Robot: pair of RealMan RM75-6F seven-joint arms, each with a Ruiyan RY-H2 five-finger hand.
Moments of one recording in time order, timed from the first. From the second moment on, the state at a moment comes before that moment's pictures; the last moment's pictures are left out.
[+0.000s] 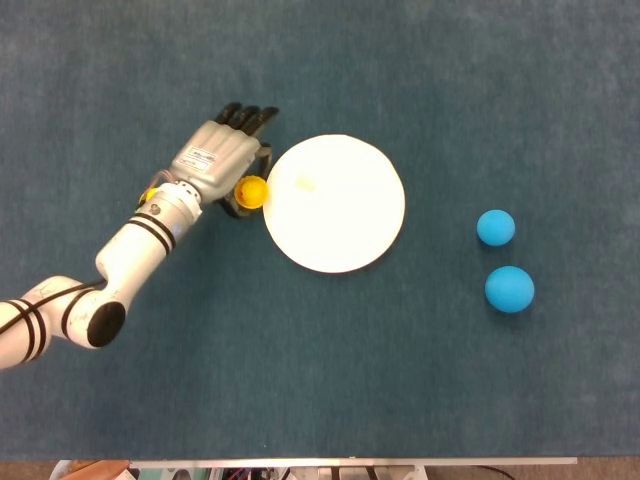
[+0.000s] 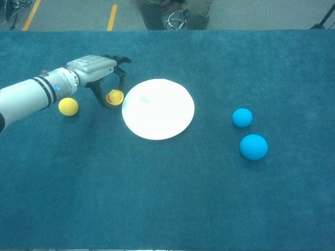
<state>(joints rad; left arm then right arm) -0.88 -1.52 -0.09 -1.34 1.08 0.74 0.20 0.38 -1.21 0.27 -1.37 -1.28 1.27 0.15</state>
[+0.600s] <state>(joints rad) -0.84 -1.50 -0.09 -1.25 1.01 0.74 0.23 0.38 -1.21 0.26 -1.36 -1.28 1.26 0.16</state>
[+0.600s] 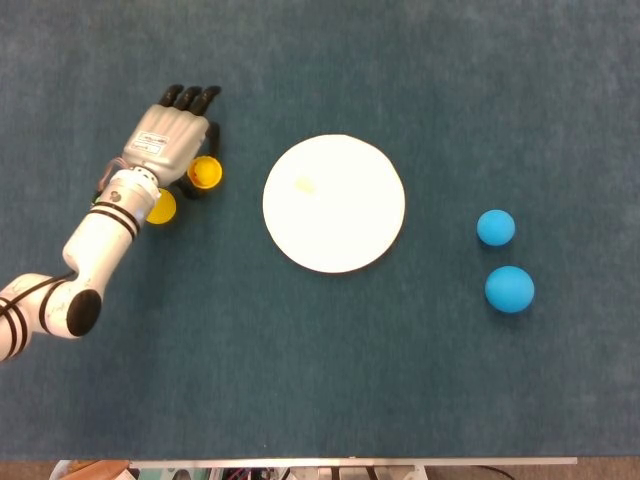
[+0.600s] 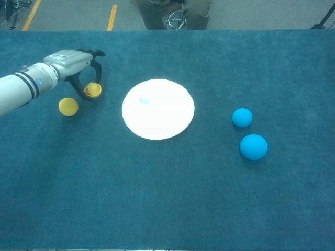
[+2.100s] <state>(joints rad) -0.79 -1.43 -0.14 -1.38 1.07 0.81 0.20 0.35 -1.20 0.25 -1.38 -1.29 1.27 0.15</state>
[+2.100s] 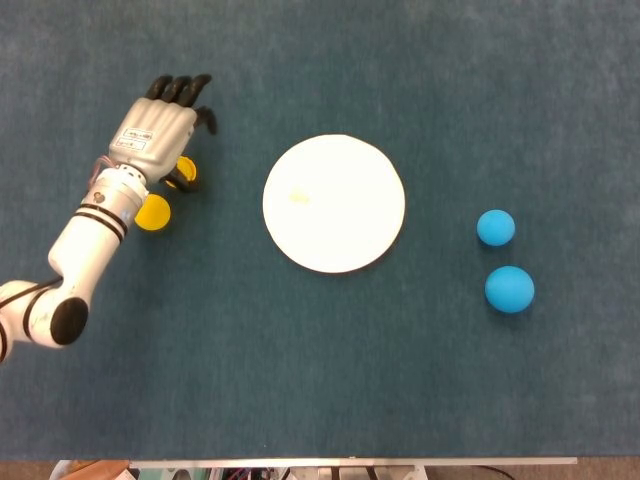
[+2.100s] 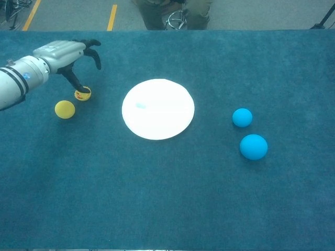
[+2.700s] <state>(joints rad) -0.47 -1.18 -0.09 -1.80 1.34 1.36 0.20 0.14 -1.03 0.13 -1.68 -1.33 1.49 -0.11</state>
